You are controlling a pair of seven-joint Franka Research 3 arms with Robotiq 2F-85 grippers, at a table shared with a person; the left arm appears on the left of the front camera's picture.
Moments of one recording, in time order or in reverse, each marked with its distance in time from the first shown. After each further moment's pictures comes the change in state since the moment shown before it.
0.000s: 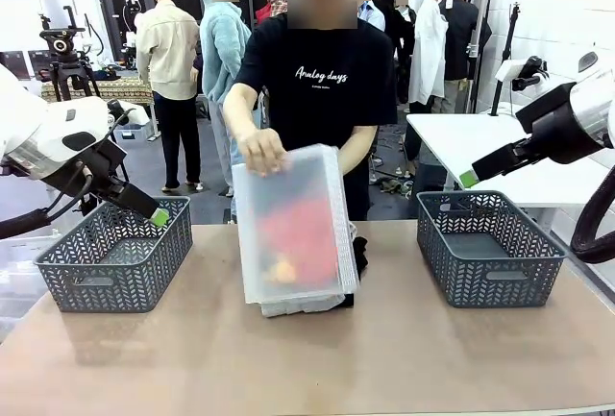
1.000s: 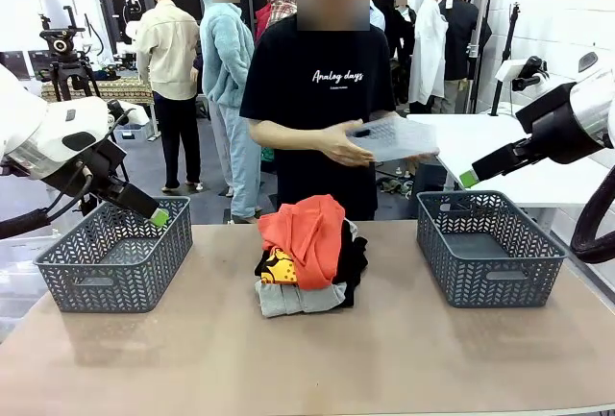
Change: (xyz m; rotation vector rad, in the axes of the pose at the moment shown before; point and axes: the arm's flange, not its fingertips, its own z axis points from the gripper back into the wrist) left arm 0.000 0.000 0.000 0.001 0.000 0.000; right arm 0.000 0.000 0.000 0.000 0.000 0.000
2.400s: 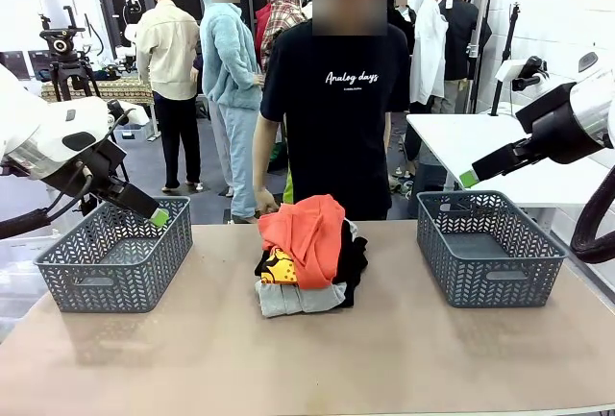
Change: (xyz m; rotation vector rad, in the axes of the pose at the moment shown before) left arm 0.000 0.000 0.000 0.000 0.000 0.000; right arm 0.000 0.000 0.000 0.000 0.000 0.000
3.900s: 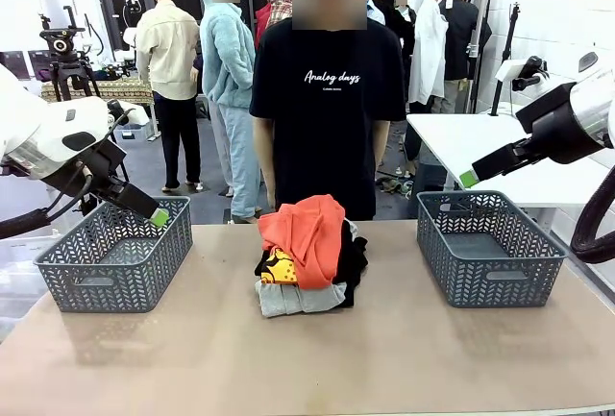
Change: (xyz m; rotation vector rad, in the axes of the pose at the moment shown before) left arm 0.000 0.000 0.000 0.000 0.000 0.000; right arm 0.000 0.000 0.000 0.000 0.000 0.000
